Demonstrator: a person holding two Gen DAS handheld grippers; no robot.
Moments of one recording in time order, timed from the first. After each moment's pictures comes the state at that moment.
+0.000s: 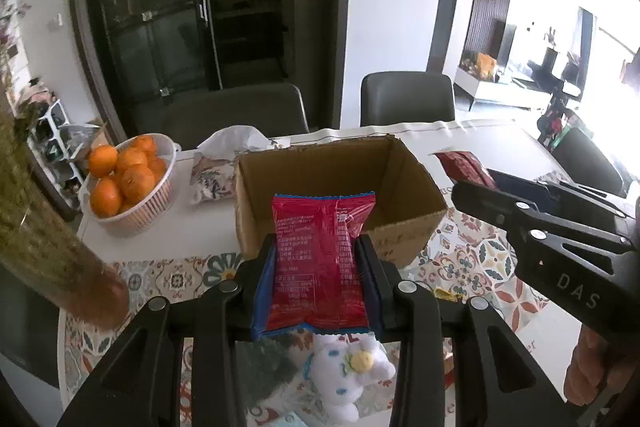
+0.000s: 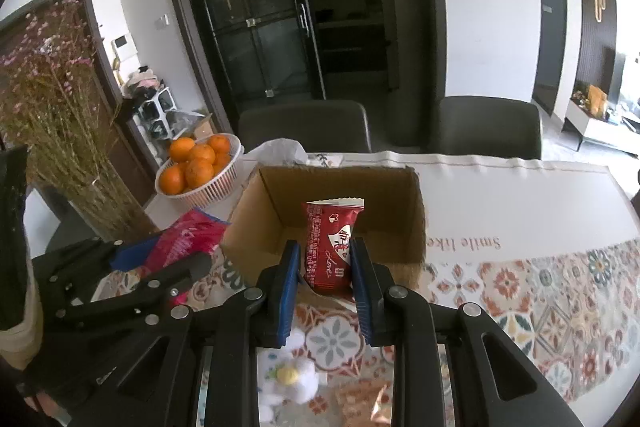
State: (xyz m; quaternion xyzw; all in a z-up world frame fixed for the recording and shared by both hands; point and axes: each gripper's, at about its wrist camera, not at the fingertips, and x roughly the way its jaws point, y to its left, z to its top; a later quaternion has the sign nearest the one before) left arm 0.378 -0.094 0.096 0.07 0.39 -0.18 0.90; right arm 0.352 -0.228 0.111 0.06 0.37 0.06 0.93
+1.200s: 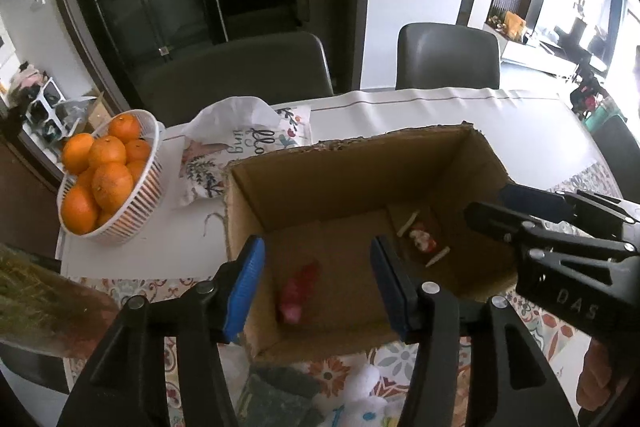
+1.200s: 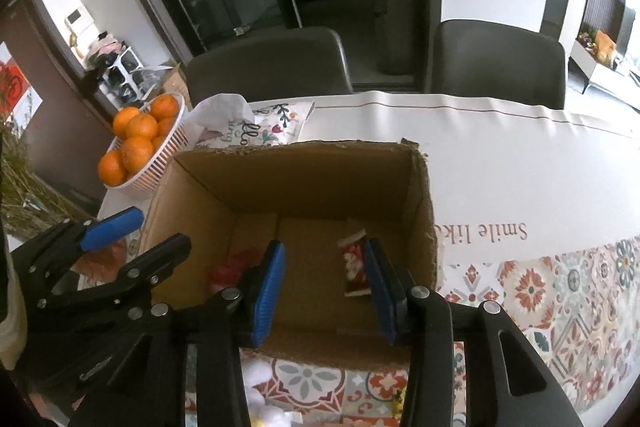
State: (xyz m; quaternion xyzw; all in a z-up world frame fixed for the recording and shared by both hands) left arm 0.488 -0.118 0.042 0.09 0.47 -0.14 0.86; right arm 0.493 -0.257 0.035 0.09 0.50 0.04 0.86
